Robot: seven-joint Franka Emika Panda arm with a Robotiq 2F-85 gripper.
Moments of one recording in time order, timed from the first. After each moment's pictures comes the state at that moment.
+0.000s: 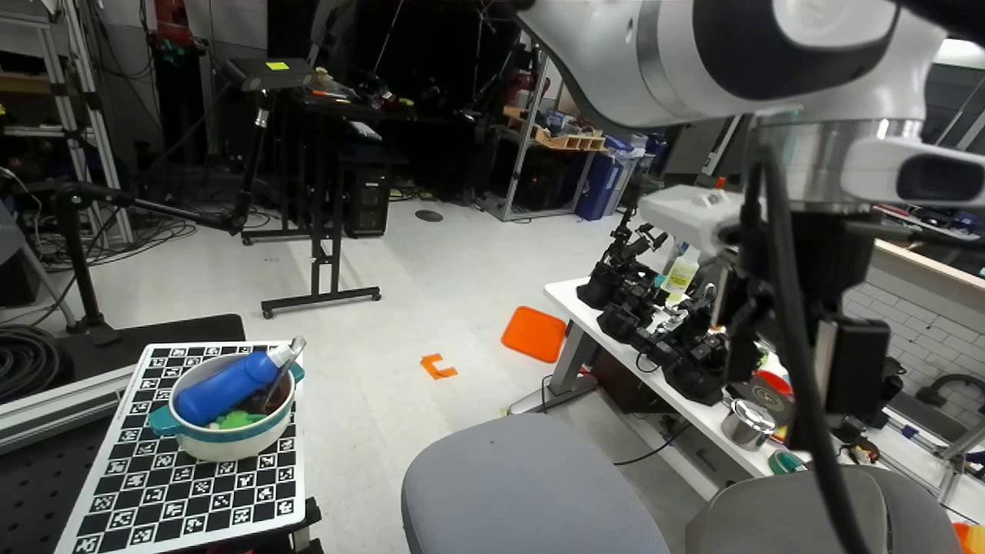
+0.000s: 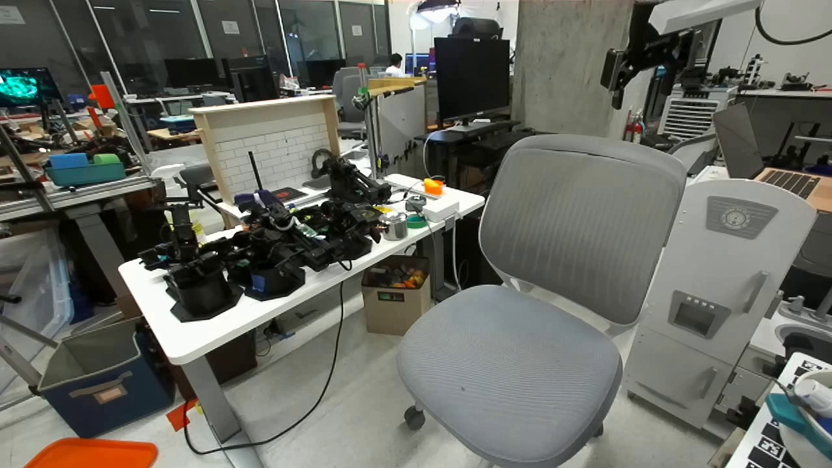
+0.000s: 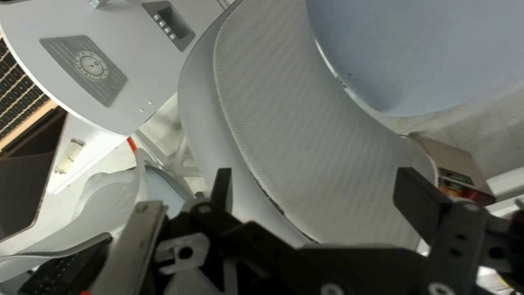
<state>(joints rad) -0.15 0.47 -0.30 -1.50 -0.18 2.14 0.33</state>
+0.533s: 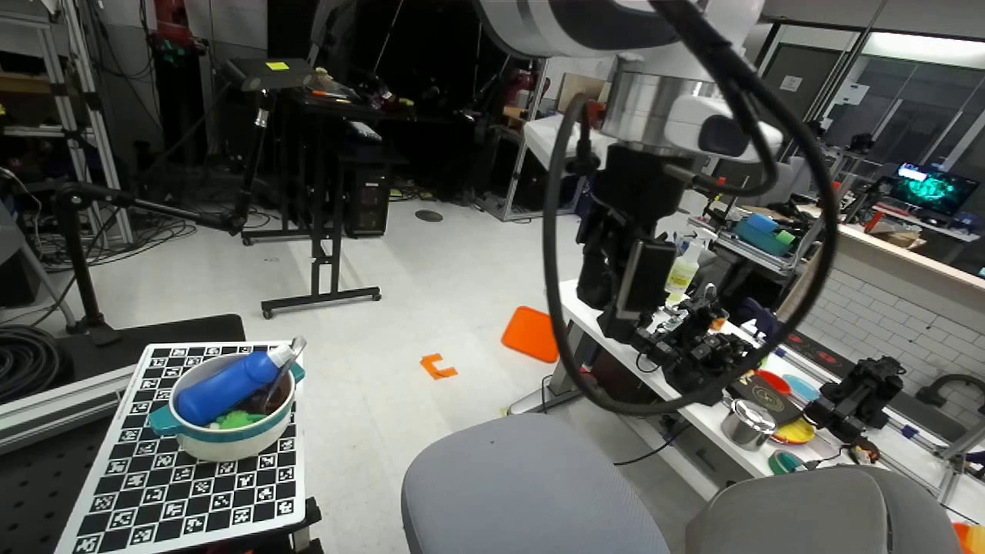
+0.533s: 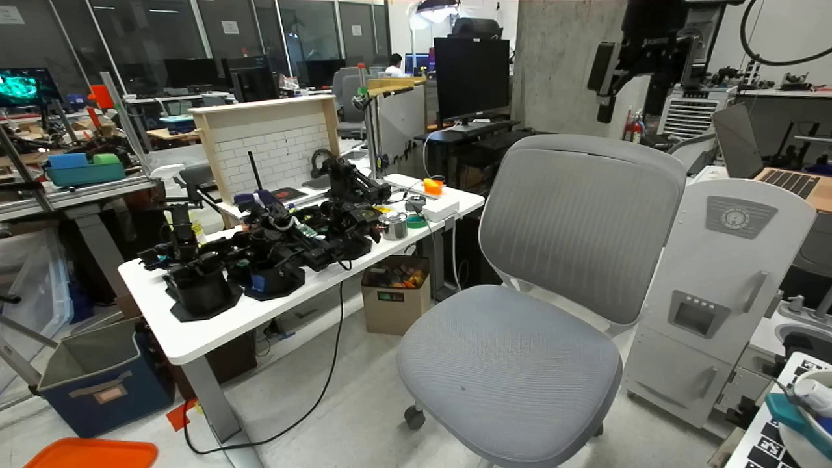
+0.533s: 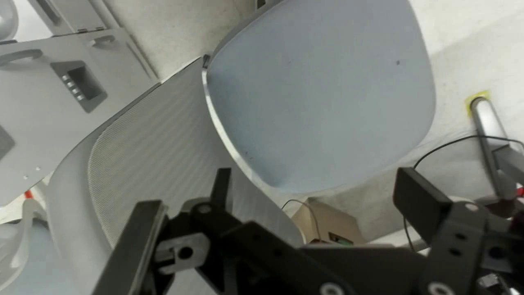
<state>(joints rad) -0.12 0.26 -0.15 -1.76 -0.04 2.10 0.24</state>
